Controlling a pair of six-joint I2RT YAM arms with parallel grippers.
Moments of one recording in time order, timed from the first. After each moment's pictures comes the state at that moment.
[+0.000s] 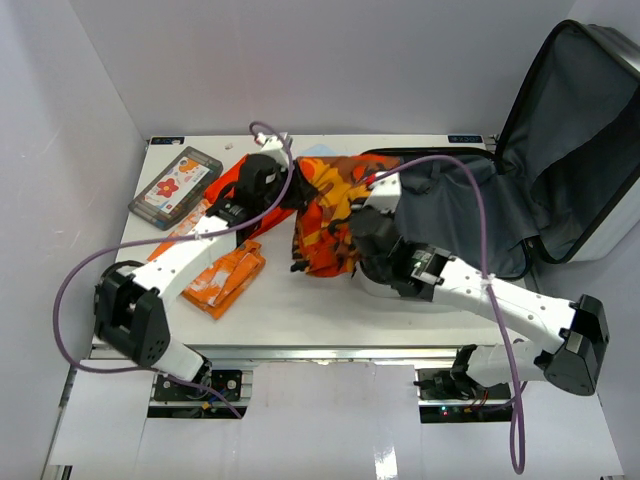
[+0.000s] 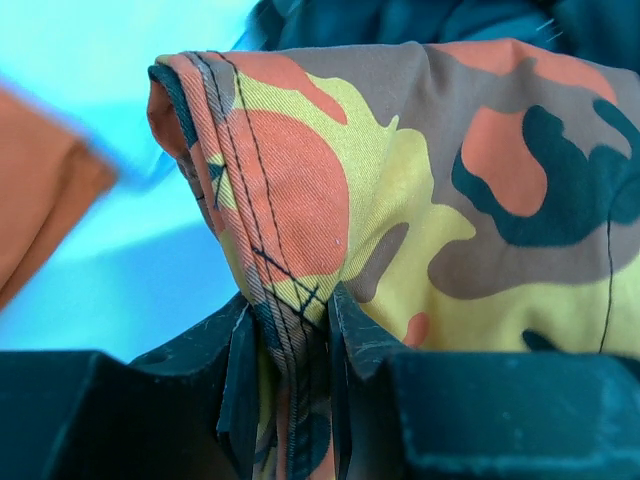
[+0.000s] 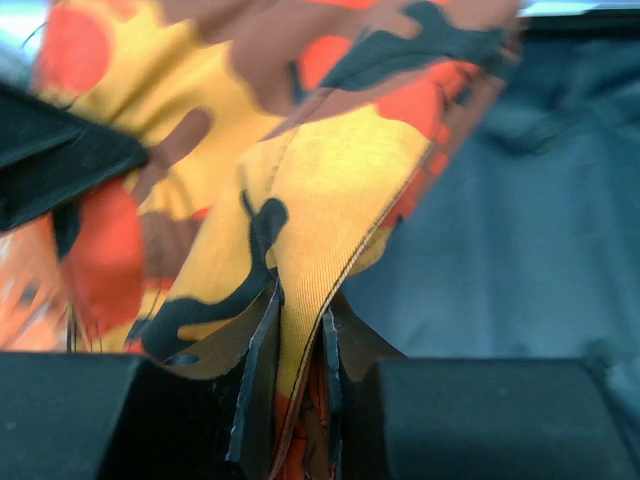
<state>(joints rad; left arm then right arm) -0.53 1.44 1.15 -0.10 0.08 -0.50 1.10 1.29 1.10 -0.27 0.89 0.43</state>
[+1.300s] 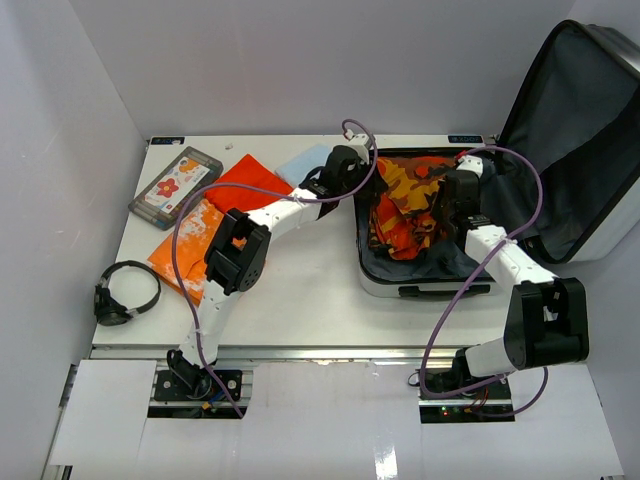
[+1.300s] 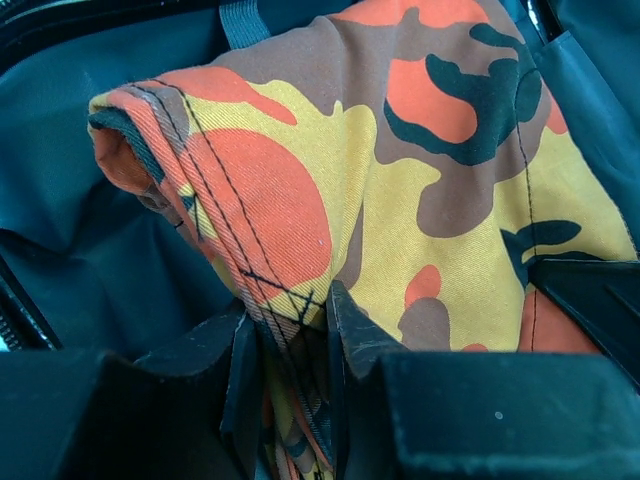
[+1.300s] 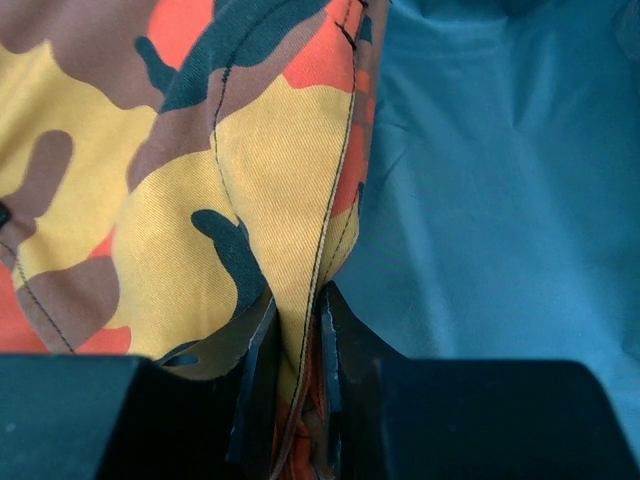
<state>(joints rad) -0.68 2.30 1.87 0.09 0.19 -0.48 0.18 1.42 0.93 -0.09 0.25 0.28</state>
